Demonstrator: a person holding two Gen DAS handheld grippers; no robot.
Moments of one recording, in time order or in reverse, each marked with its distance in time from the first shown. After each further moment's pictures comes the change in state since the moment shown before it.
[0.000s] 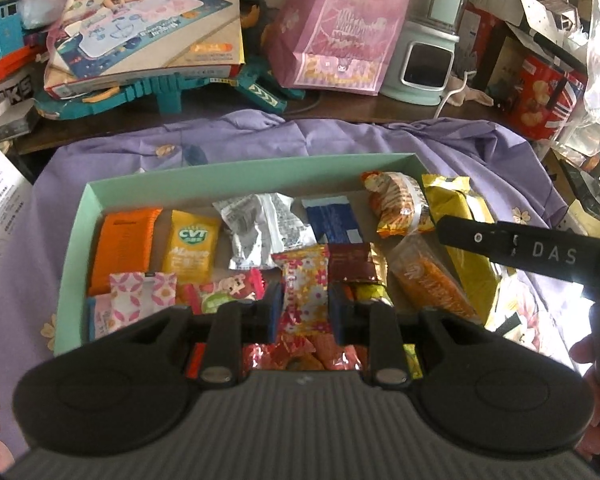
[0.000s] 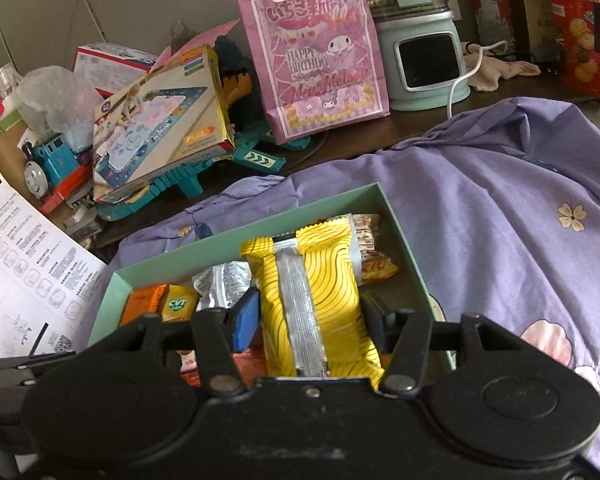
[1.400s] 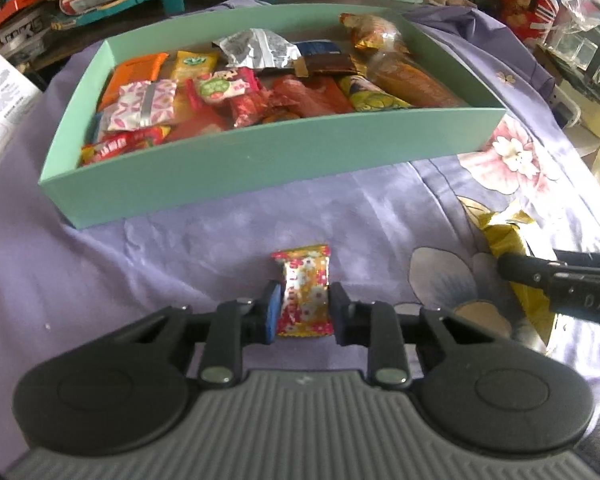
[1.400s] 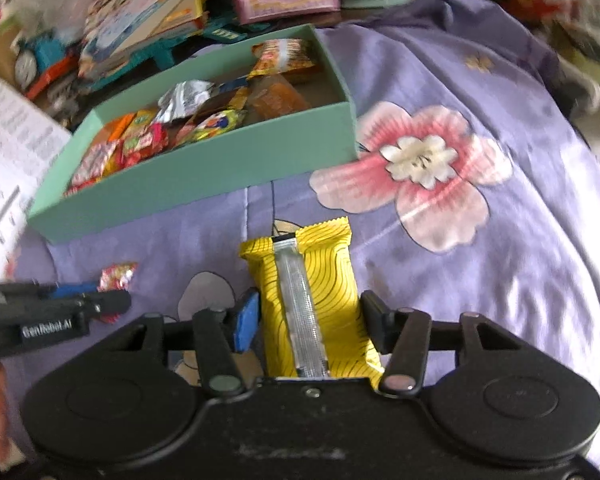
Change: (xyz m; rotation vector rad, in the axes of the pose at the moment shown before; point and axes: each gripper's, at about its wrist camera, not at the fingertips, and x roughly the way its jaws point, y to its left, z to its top) left arm -0.035 -0.017 -0.158 0.058 0.150 0.033; right arm -0.091 -0.056 -0.163 -0.028 0.176 -0.116
